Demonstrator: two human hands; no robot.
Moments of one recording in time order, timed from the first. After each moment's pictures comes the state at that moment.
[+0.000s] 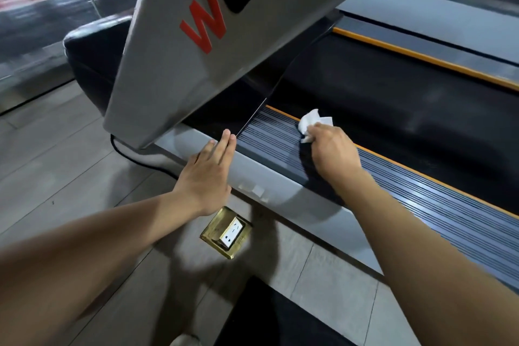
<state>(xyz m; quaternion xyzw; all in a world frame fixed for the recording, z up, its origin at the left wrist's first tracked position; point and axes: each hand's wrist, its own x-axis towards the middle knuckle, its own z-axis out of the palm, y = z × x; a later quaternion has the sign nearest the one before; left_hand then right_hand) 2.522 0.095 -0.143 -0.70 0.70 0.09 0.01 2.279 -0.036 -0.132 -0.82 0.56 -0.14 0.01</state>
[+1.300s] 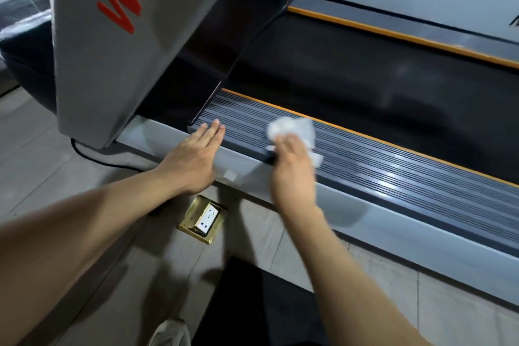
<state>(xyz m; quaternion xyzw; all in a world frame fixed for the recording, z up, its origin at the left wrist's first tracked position) 2.481 0.078 -0.127 -0.64 0.75 0.12 0.04 2.272 0.068 -0.156 -0.73 0.62 -0.26 0.11</state>
